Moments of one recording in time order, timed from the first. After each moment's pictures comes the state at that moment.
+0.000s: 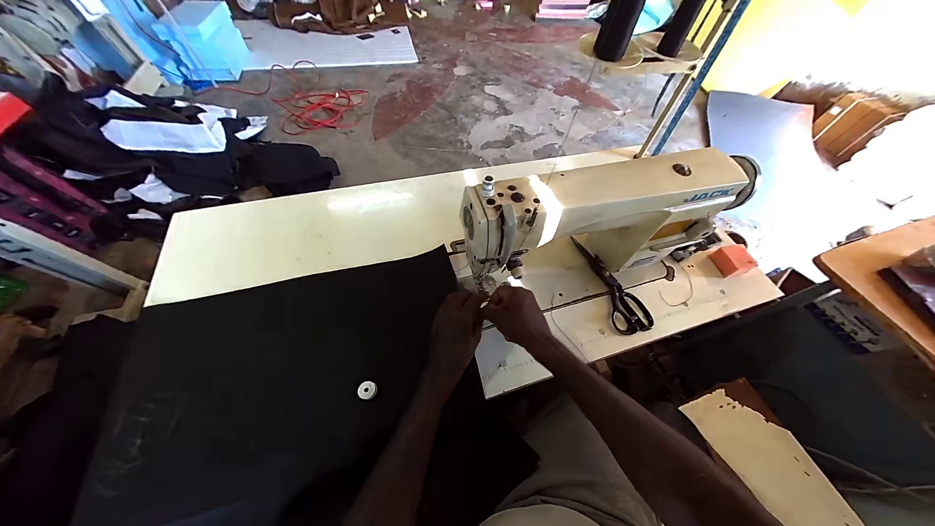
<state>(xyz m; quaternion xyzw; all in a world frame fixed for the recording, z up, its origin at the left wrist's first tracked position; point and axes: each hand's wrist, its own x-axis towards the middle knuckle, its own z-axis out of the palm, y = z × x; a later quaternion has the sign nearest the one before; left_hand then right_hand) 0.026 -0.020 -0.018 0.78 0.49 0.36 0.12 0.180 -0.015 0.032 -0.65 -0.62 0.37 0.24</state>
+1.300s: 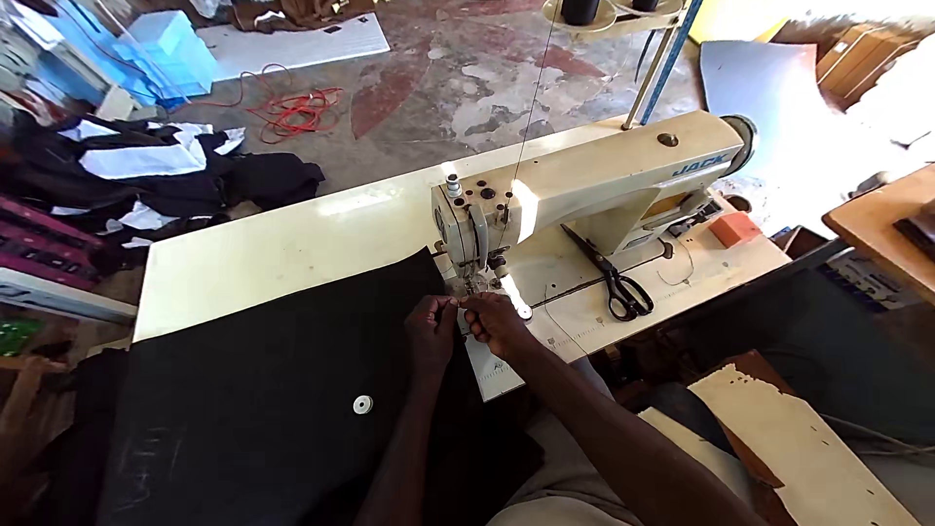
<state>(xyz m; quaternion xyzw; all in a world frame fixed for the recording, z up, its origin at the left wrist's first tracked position) 0.011 -0.019 -0.021 0.64 0.53 0.47 0.28 0.149 -0.017 0.025 -0.53 -0.19 0.69 0.45</state>
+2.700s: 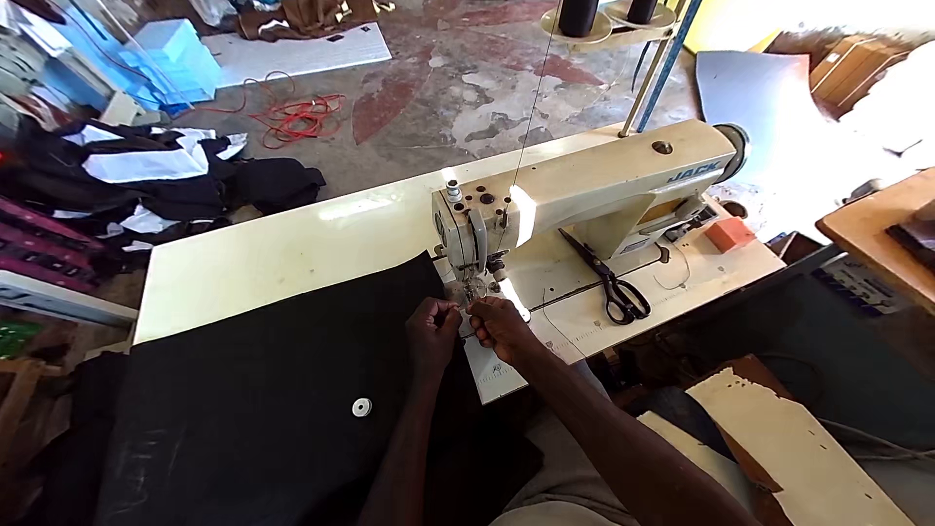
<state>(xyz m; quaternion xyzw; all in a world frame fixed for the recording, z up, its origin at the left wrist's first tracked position) 0.013 -0.020 -0.019 0.65 0.53 0.47 0.28 0.161 -0.021 0.019 -0.52 -0.22 0.70 0.44</state>
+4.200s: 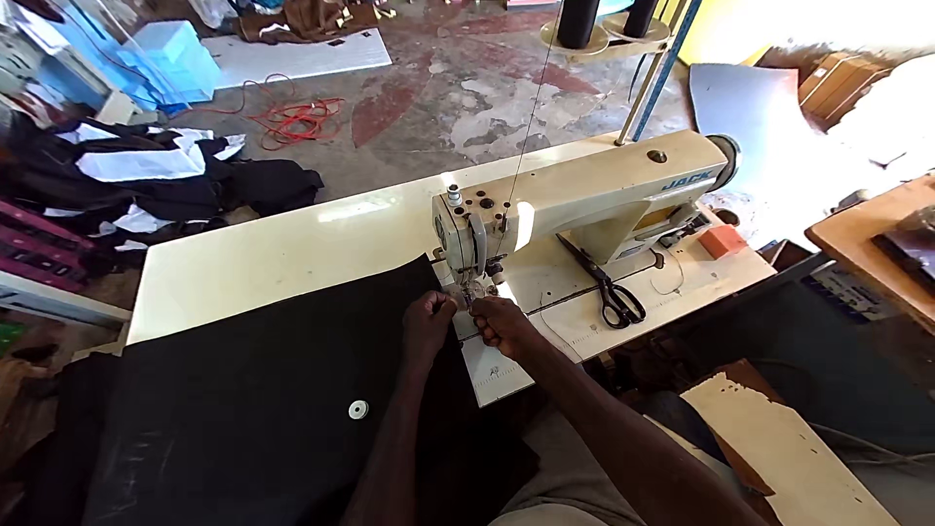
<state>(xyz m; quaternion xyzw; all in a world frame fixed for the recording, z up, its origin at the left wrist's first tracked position) 0.007 -0.004 0.003 0.62 0.60 0.34 0.38 0.173 -0.013 0.020 -0.53 -0.24 0.71 0.40</state>
